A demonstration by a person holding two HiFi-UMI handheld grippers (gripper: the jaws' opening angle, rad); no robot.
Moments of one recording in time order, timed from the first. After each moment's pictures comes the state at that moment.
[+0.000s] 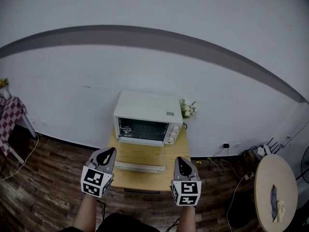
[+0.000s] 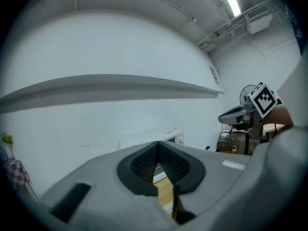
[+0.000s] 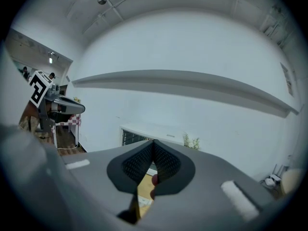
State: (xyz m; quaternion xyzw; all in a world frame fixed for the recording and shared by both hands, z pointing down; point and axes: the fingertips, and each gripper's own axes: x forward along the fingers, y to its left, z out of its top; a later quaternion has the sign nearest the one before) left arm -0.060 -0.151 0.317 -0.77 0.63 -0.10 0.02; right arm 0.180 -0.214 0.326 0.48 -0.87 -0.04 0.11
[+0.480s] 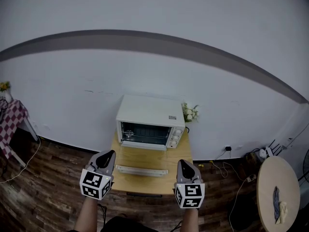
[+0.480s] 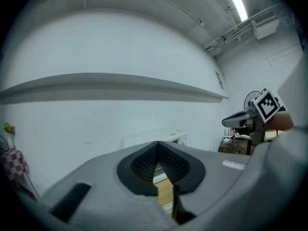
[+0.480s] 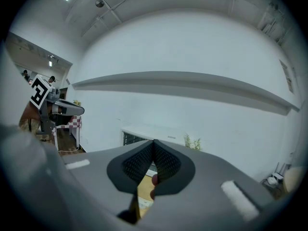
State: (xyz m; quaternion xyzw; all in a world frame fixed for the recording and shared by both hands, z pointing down) left arm -0.075 -0.147 0.313 -0.76 0.65 -0.07 0.00; right arm 0.179 -0.213 0.320 0.48 -0.87 -0.03 0.10
